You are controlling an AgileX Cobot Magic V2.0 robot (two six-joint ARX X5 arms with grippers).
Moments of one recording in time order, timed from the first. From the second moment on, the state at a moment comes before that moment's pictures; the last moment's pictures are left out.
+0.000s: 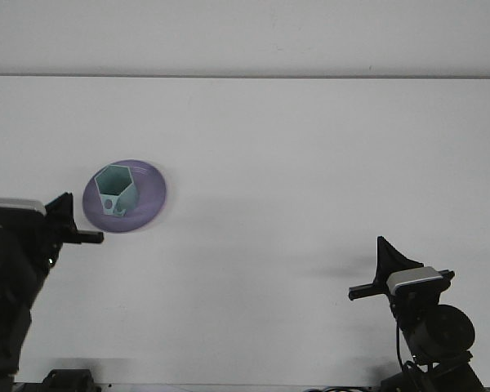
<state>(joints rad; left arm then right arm) 0.00 0.66 0.87 -0.29 0.06 0.04 0.34 0.32 0.46 -0.23 0.15 0.05</state>
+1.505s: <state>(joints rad) -0.01 0.08 0.14 0.16 0.06 0.04 0.34 0.32 0.46 -0.22 0.15 0.00</state>
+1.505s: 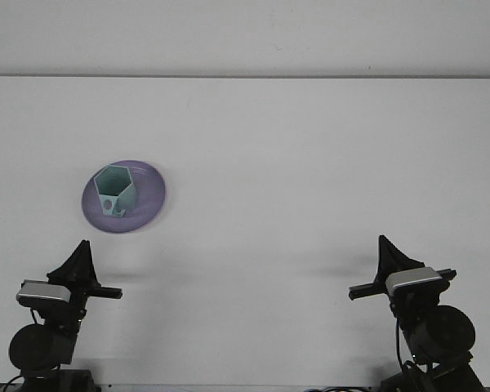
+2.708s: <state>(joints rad) -0.01 0.00 0.03 0.17 0.05 0.04 0.34 0.32 0.46 -0.21 0.17 -0.02</state>
